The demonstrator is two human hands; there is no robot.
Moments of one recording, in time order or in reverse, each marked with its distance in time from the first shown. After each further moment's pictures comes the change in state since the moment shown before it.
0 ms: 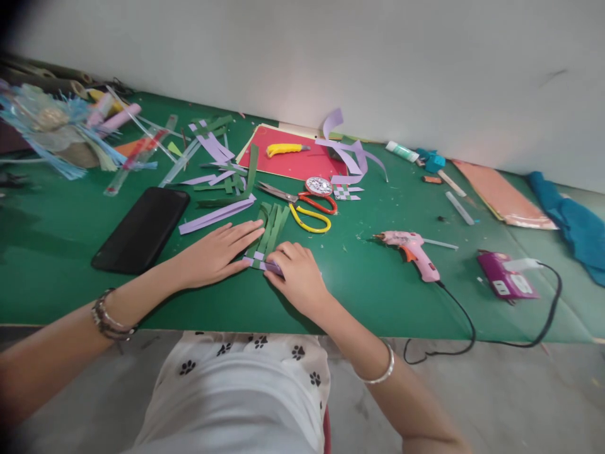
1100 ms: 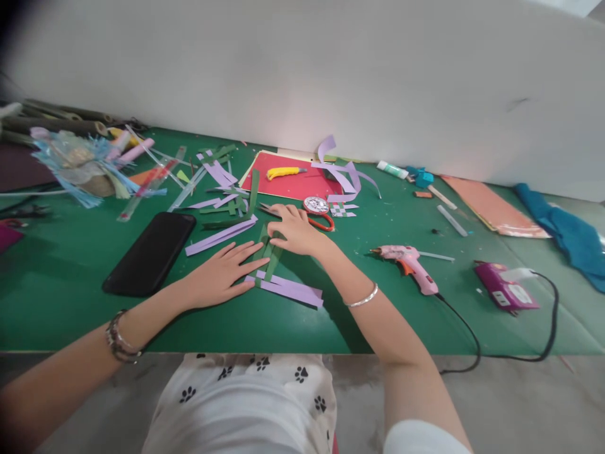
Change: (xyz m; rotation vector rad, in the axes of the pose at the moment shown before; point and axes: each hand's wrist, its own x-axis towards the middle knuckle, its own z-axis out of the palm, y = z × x) left_hand 0.002 0.003 -0.002 0.026 -0.078 -0.025; right_hand 0.091 0.043 -0.030 -0.210 -0.165 -0.233
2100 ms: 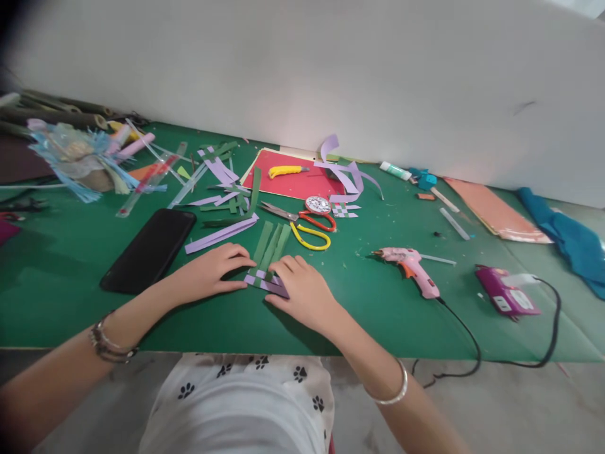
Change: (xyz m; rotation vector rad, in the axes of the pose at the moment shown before) left_hand -0.005 -0.014 -0.004 -0.206 0.135 0.104; right_hand -0.070 -0.064 0.006 0.163 0.005 0.169
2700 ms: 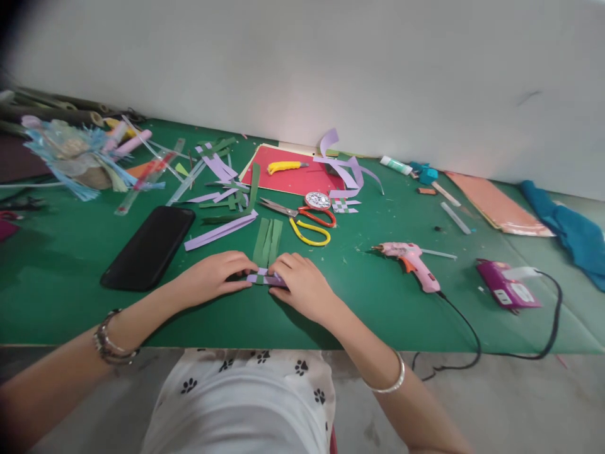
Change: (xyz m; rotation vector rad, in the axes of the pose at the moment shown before) left_hand 0.000 0.014 0.005 -0.083 0.026 -0.001; right_hand 0.002 0.006 0.007 0.041 -0.016 -0.053
